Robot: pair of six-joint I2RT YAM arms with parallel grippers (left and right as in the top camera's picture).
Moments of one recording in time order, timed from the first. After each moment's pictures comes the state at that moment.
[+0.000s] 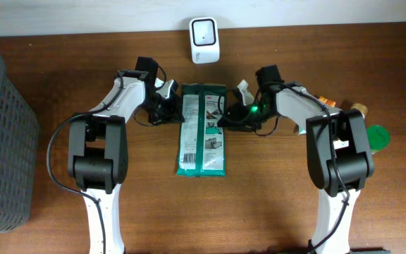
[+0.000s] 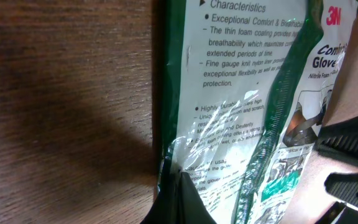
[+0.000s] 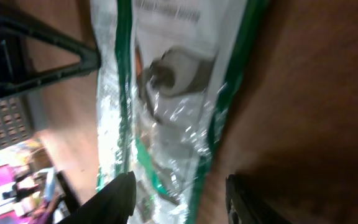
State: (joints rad) left arm -0.17 2.31 1.71 -0.89 0.57 -0.18; right arm 0.20 2.18 1.42 -0.62 -0.82 0.19
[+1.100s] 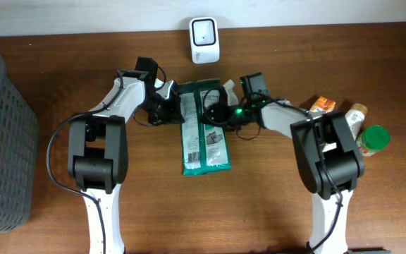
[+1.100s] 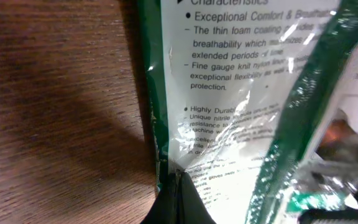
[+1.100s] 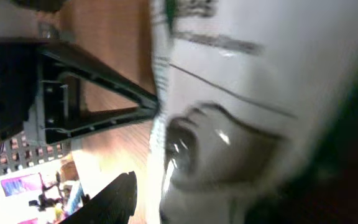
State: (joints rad) left arm -0.17 2.31 1.71 -0.90 0.57 -0.18; right arm 0.30 2.18 1.30 -0.11 -0.90 0.48
